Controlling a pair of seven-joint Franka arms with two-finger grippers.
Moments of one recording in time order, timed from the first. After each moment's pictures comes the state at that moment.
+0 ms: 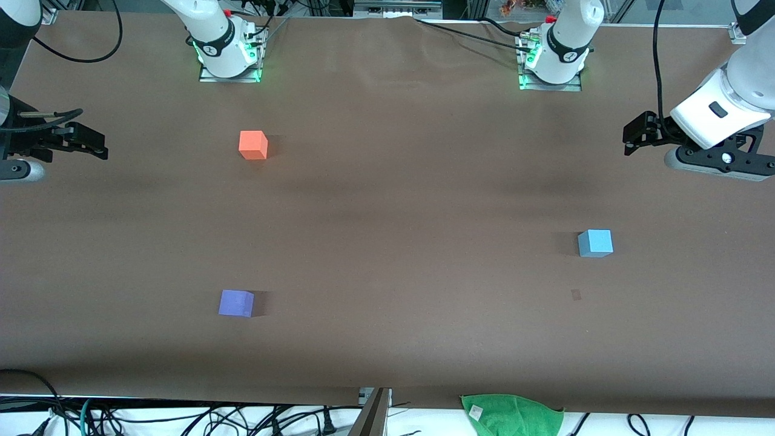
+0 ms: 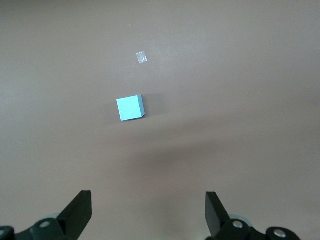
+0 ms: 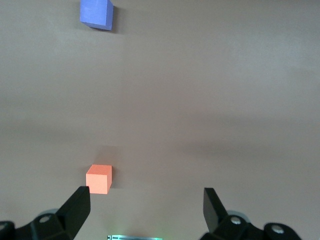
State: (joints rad) left arm -0.09 0.07 -0.04 -1.51 0.05 1.50 0.05; right arm 0.03 0.13 -0.02 -1.46 -0.05 1.47 -0.08
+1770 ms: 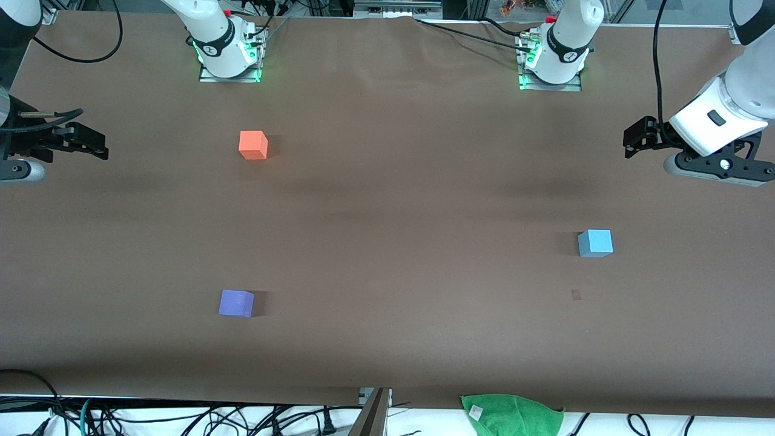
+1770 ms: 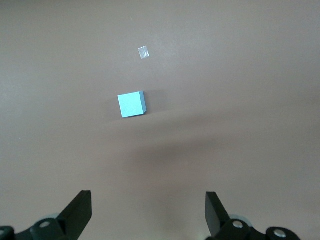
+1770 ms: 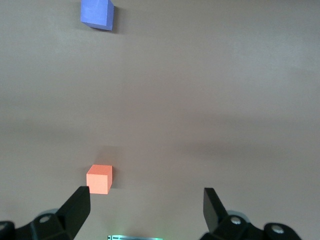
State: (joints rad) left arm -0.09 0.09 -0.03 -1.51 0.06 1.49 0.05; right arm 0.03 0.13 -0.02 -1.46 -0.05 1.47 -0.08
